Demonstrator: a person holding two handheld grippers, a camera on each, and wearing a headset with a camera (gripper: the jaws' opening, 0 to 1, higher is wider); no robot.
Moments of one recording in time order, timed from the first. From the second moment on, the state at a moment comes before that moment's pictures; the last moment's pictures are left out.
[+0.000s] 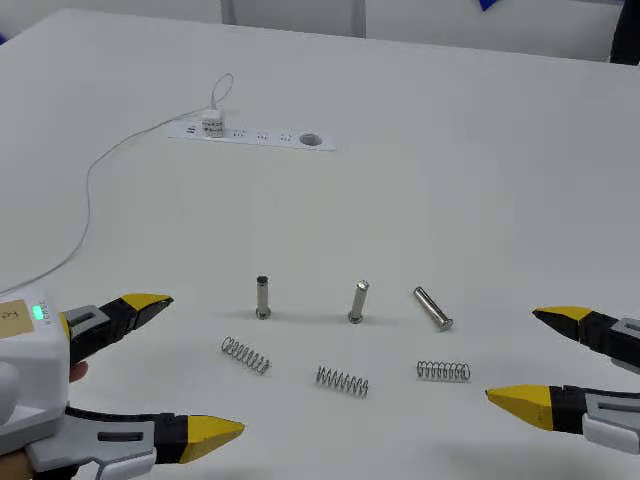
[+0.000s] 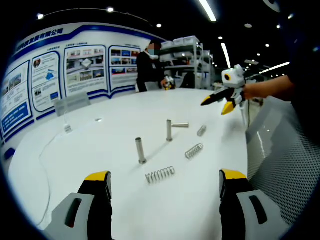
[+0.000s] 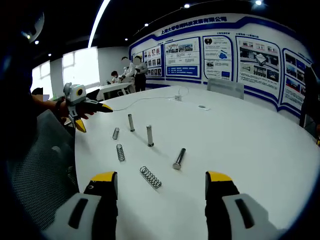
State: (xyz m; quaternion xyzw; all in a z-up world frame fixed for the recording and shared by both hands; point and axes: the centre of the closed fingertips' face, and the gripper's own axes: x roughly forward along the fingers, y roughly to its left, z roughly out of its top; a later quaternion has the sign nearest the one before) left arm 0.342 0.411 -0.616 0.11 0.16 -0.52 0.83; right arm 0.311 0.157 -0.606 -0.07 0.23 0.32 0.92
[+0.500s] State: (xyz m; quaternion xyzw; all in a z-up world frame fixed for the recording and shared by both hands) left arm 0.342 0.411 -0.616 0.10 0.16 -0.52 0.83; right arm 0.338 0.153 -0.599 -0.07 0.25 0.29 0.92
